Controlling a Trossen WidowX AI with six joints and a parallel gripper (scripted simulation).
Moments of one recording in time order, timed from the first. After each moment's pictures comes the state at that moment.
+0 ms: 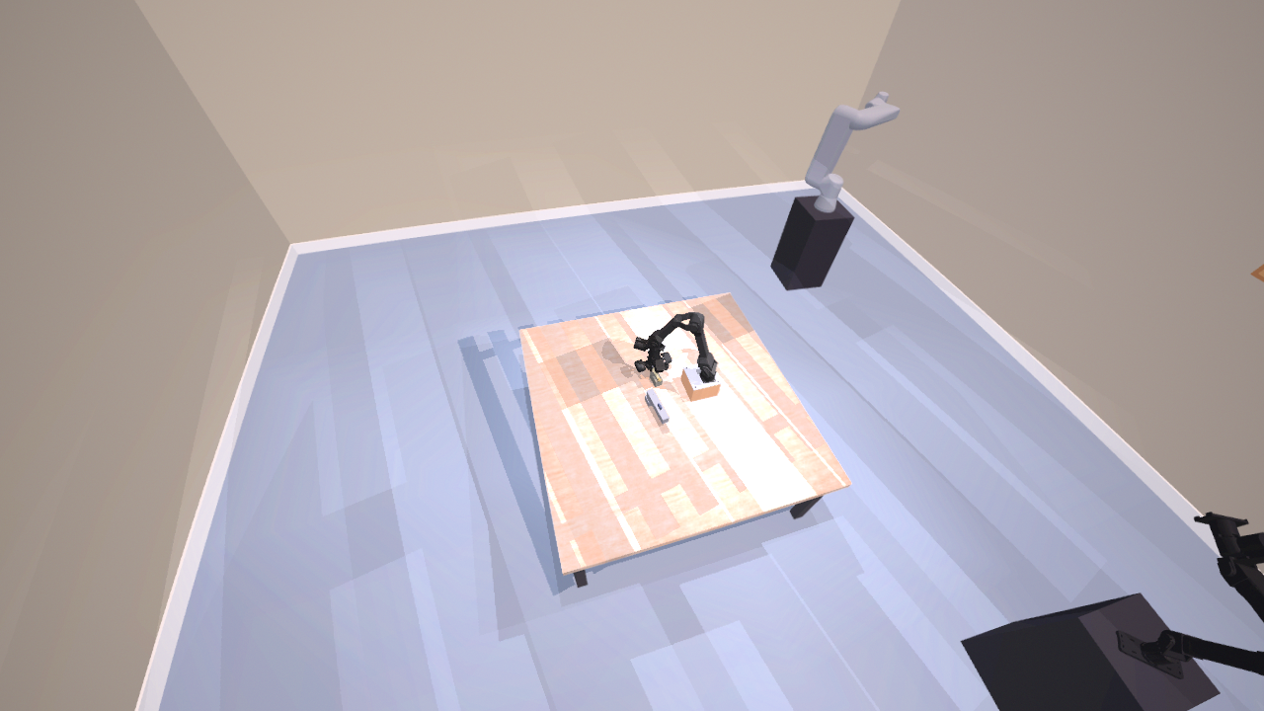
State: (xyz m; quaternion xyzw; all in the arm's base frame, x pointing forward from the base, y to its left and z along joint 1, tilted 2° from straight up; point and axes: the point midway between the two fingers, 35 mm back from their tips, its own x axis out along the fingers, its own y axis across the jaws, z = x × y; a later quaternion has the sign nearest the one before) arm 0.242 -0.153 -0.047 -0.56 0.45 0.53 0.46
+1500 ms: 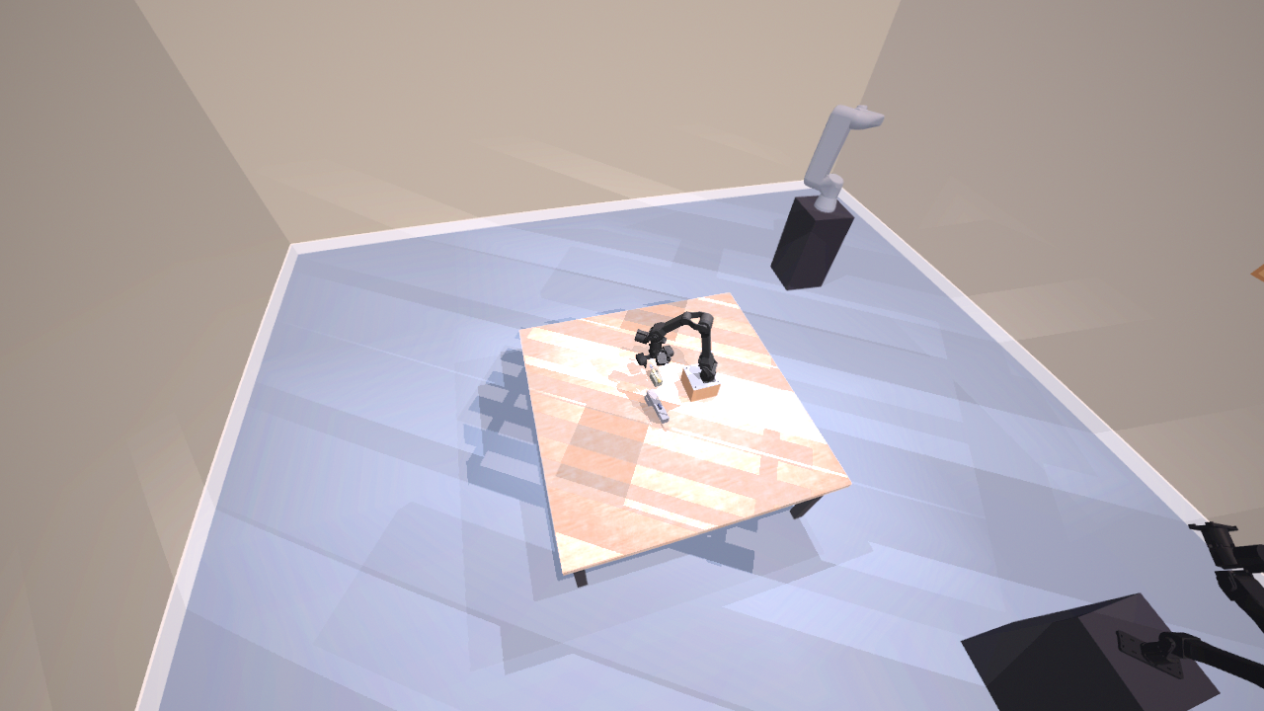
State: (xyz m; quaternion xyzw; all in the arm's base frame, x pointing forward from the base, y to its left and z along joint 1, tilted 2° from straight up) arm 0.237 -0.151 0.007 -0.55 0.45 0.53 0.46
